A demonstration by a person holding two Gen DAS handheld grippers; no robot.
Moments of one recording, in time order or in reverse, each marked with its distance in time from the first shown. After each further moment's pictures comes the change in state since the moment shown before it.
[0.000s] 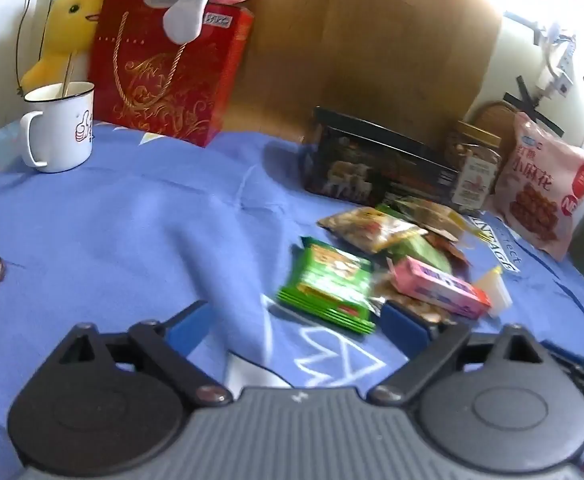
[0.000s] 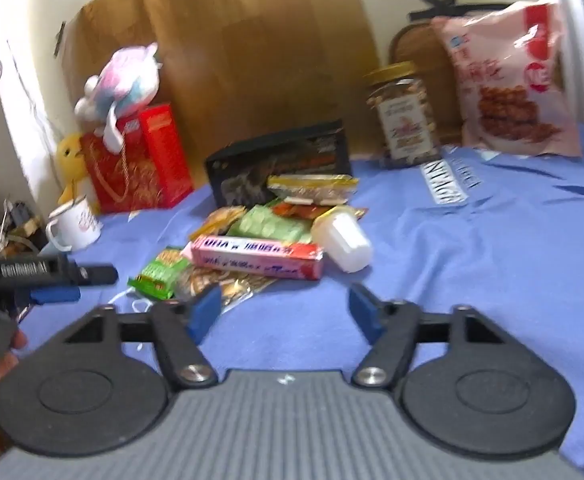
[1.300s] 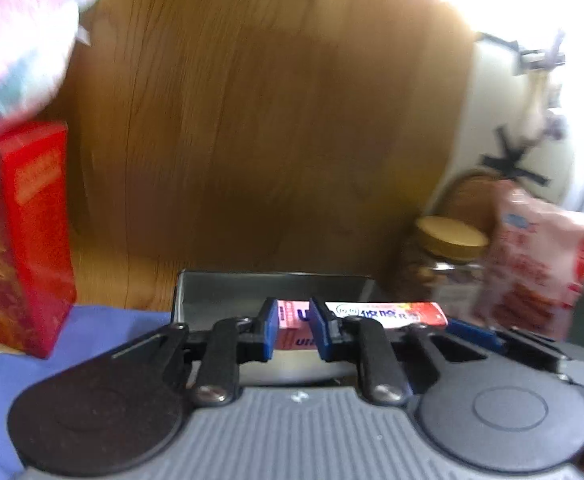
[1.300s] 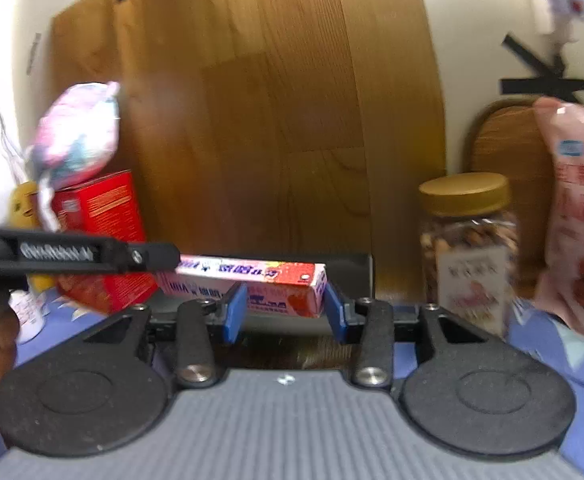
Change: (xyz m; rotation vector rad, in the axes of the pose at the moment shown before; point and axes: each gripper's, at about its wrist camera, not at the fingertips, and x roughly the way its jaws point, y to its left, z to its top) left arm 0.157 -0.093 0.178 0.138 -0.098 -0.134; right arm 0.179 -0.016 0.176 -0.125 -0.065 0.026
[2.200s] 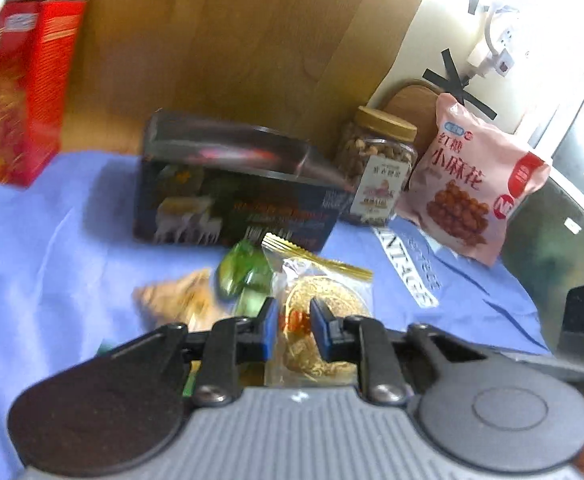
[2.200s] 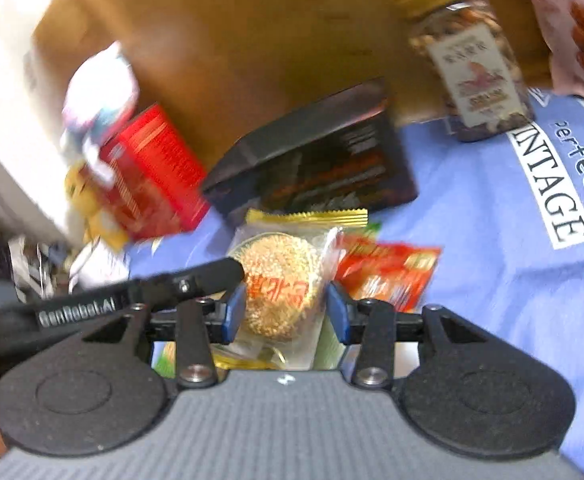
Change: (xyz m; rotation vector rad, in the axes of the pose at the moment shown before) left arm -0.082 -0.028 -0.107 -0.078 0.173 -0.127; right arm -0.079 0.013 -0.094 0.279 0.243 0.204
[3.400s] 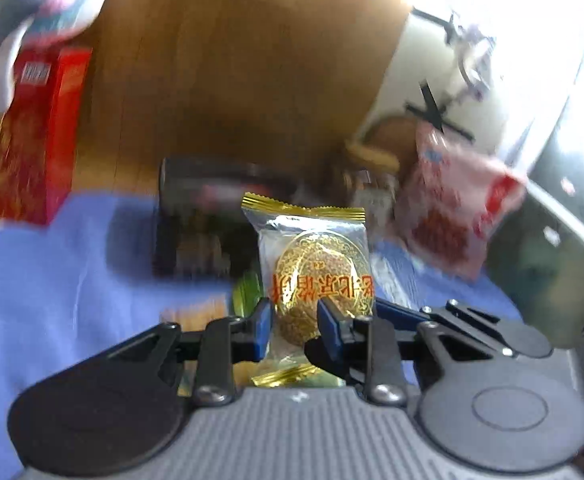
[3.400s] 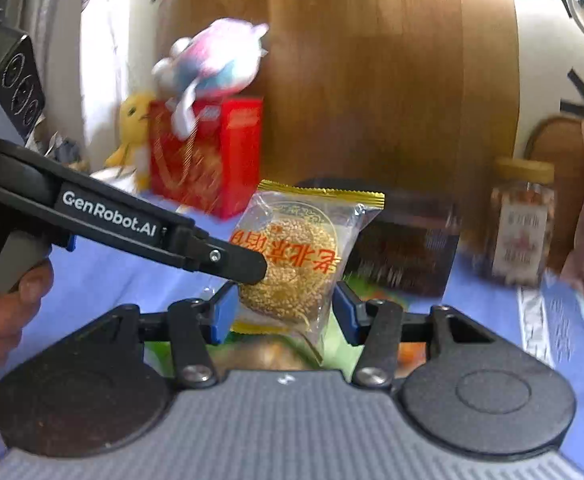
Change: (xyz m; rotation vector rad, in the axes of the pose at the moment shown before) left arm -0.027 0.010 0.037 0.056 -0.092 -0.035; right arm 0.001 0.052 0.004 -0.514 -0.215 -0.111
